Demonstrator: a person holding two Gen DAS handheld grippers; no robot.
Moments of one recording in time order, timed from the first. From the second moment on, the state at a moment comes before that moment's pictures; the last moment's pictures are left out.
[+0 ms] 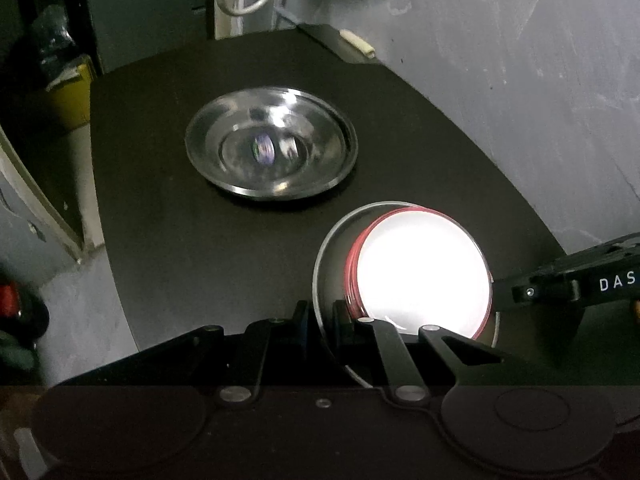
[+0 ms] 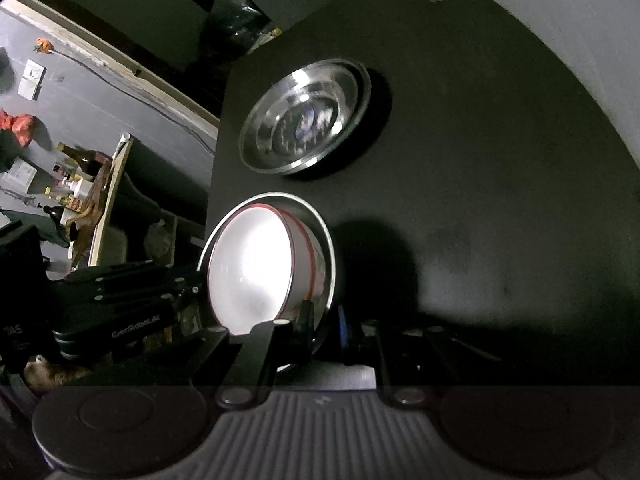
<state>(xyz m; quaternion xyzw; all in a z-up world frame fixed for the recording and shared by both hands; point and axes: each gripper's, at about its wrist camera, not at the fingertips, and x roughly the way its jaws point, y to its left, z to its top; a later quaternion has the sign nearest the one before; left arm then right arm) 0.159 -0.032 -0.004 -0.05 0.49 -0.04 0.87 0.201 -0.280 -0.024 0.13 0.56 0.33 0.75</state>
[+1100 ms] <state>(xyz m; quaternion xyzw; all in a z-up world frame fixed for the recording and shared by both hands) 0.258 0.024 0.006 -0.05 0.46 0.00 0.89 0.316 -0.222 -0.008 0.10 0.53 0.36 0.76</state>
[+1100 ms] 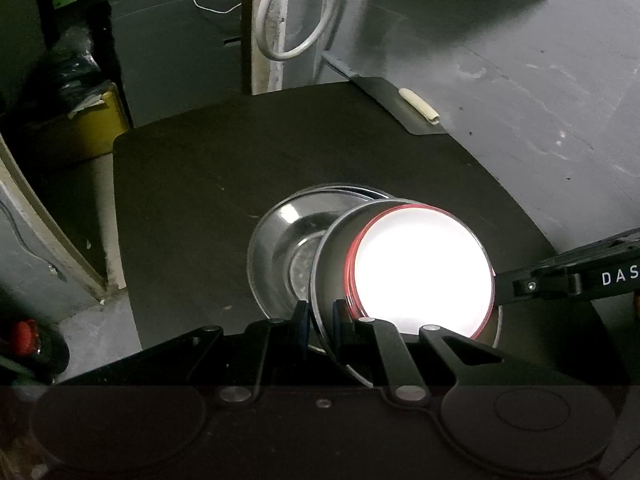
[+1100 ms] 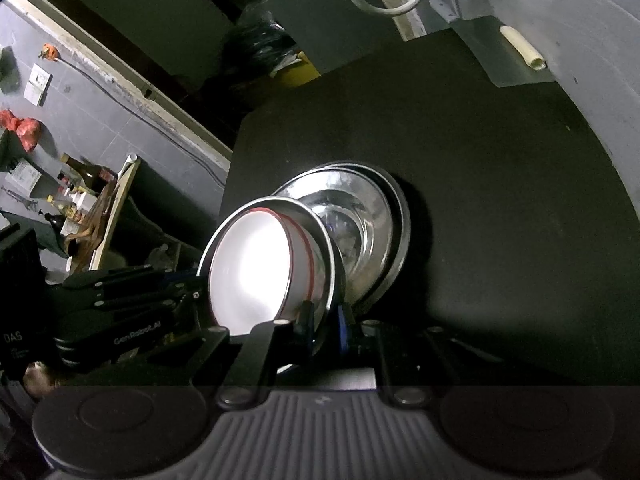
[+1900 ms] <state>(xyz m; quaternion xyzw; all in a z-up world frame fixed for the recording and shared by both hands) 0.306 0.053 -0.020 -0.04 0.47 0.01 0.88 0.354 -0.188 -0.029 0.08 0.53 0.36 0.76</state>
